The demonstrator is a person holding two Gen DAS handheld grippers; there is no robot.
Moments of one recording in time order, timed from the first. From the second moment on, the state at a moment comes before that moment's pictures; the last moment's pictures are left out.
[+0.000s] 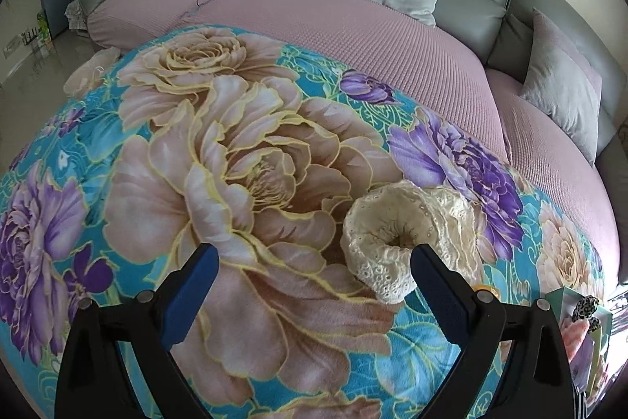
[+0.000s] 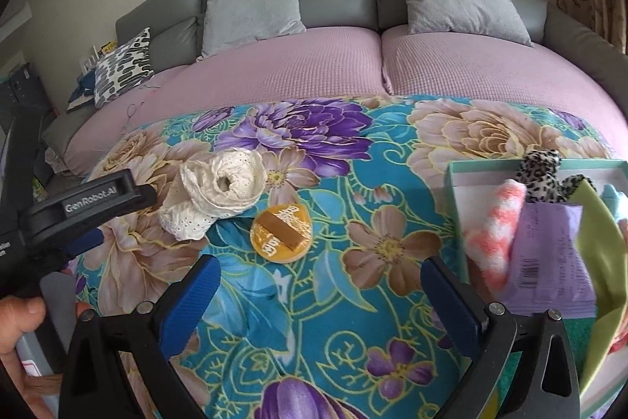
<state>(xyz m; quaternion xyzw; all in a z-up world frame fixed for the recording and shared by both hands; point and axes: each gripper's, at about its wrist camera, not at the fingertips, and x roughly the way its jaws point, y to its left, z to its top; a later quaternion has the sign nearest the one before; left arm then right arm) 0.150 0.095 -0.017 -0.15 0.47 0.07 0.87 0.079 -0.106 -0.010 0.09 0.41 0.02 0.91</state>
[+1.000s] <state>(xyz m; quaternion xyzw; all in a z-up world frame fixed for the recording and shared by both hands) 0.171 0.070 -0.051 -0.15 0.52 -0.01 0.84 0.121 -0.088 -0.051 0.12 0.45 0.06 0.89</state>
